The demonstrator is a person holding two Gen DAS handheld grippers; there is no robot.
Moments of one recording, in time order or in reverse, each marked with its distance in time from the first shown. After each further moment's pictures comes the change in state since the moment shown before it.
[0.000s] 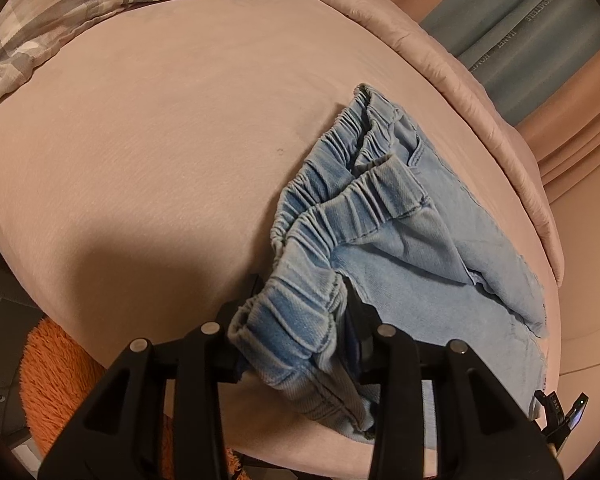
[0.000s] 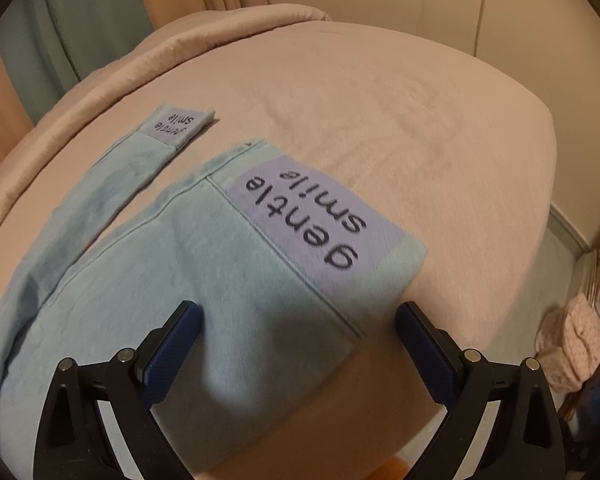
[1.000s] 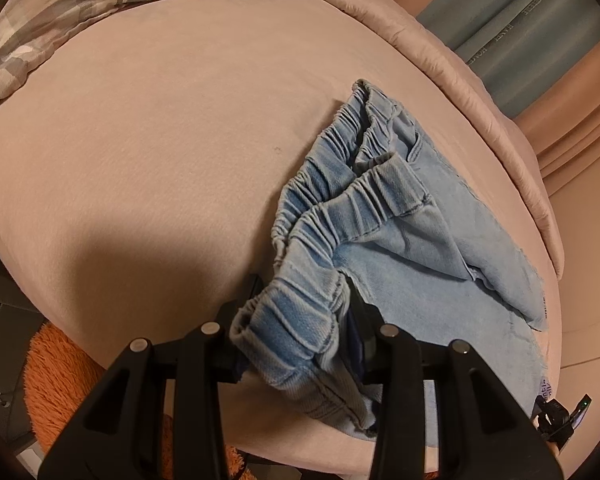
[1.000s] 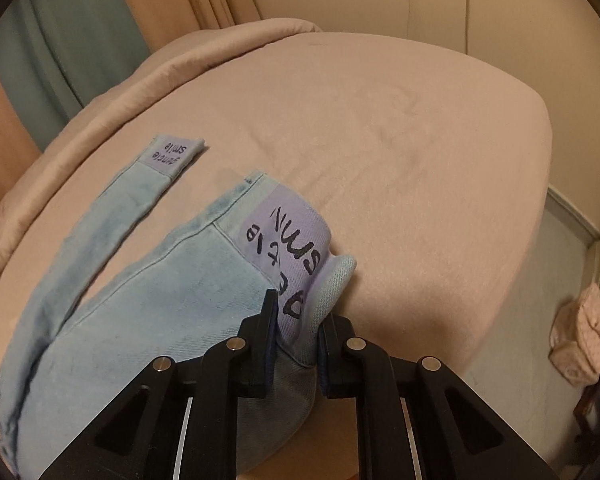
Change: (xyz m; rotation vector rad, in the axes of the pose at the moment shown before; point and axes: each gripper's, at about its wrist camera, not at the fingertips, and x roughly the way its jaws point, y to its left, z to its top) left arm 0.004 -0.001 0.006 0.021 0.018 0.001; right arm -0.010 -0.024 0.001 0.060 -0.034 0.058
